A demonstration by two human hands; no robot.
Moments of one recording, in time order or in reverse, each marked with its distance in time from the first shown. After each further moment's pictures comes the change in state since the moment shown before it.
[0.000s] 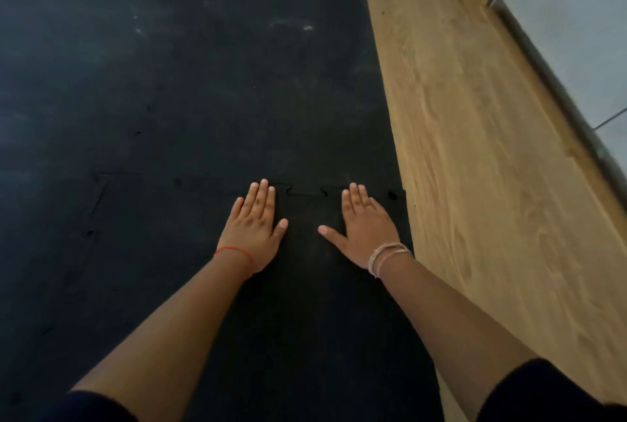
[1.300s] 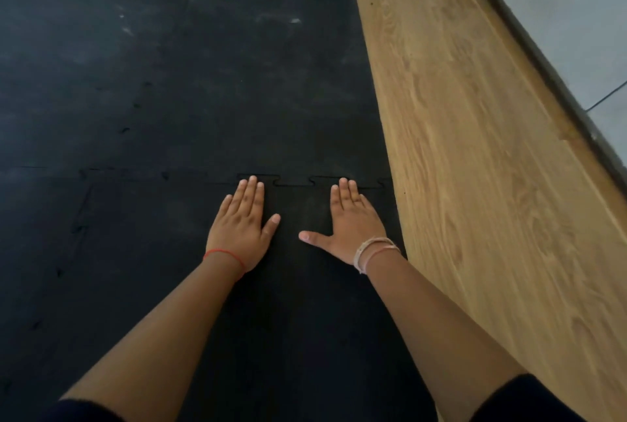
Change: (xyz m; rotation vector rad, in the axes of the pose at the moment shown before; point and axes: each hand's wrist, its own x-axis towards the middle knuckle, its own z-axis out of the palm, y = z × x) left_hand -0.012 0.006 0.011 0.006 0.100 -0.018; right_hand -0.013 -0.004 0.003 0.090 -0.052 0.011
